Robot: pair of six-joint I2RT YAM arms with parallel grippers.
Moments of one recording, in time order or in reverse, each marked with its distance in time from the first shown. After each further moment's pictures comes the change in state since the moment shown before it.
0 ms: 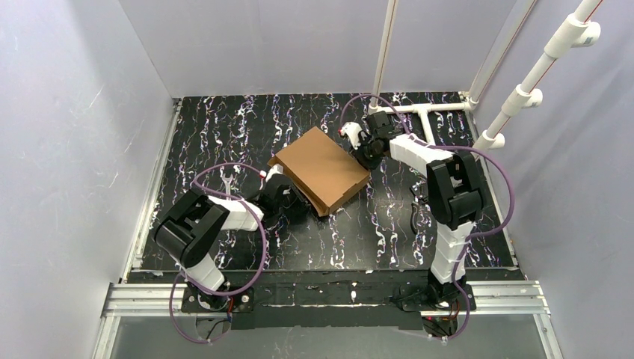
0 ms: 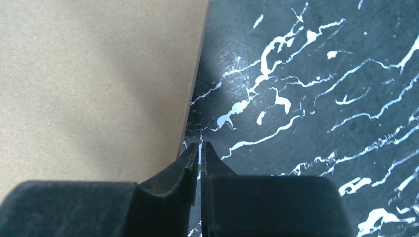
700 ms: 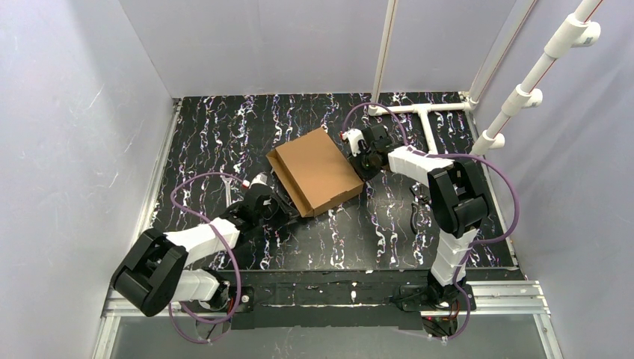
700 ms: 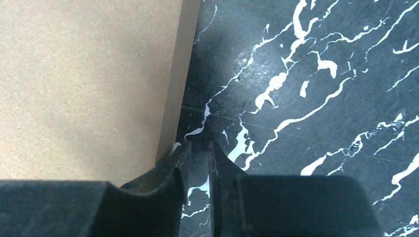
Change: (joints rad) left arm 0.052 -0.375 -0.158 -0.226 0.061 0.042; right arm 0.058 -0.094 -0.186 0.154 0.127 0.283
